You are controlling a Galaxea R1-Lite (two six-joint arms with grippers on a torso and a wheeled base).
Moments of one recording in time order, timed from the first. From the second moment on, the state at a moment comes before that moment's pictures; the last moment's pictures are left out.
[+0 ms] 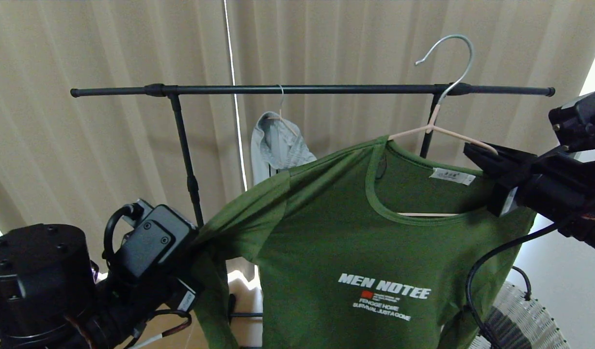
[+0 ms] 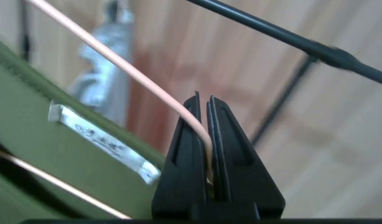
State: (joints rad) left arm -0.64 1.42 -0.35 -0.82 0.33 0.44; right arm 0.36 1.37 -0.59 -0.82 -0.08 -0.27
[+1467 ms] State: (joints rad) left arm -0.59 1.33 -0.19 -0.92 0.28 0.30; right arm 0.18 1.32 -0.54 -0.59 -0.18 -0.28
